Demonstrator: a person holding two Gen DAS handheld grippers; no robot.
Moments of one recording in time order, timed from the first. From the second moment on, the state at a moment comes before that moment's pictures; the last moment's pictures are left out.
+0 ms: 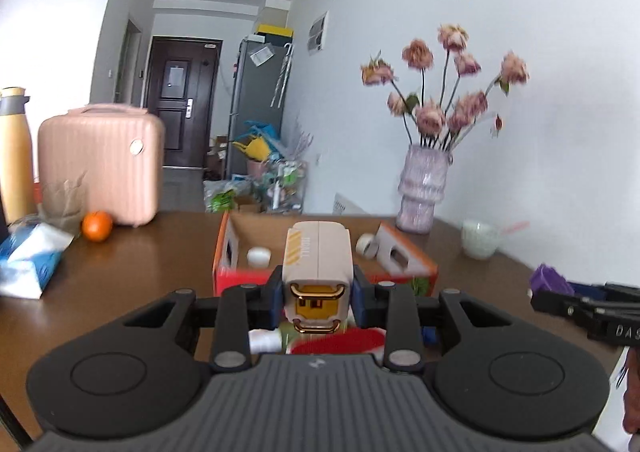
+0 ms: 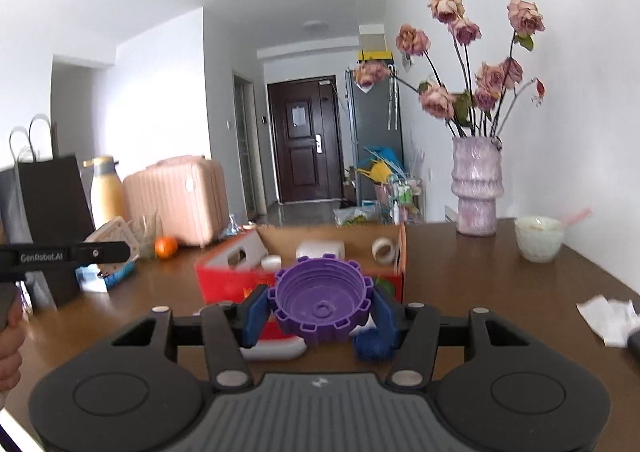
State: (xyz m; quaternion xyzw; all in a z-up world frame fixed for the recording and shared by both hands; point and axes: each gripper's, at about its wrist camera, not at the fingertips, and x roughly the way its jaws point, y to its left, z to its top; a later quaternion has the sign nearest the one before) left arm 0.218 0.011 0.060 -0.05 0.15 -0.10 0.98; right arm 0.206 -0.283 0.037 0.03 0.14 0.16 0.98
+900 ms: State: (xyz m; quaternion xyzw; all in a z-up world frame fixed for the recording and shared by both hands) left arm 0.643 0.012 -0.012 -0.06 0.41 -0.07 0.91; right arm 0.626 -0.228 -0.018 0.01 0.42 0.13 0.90
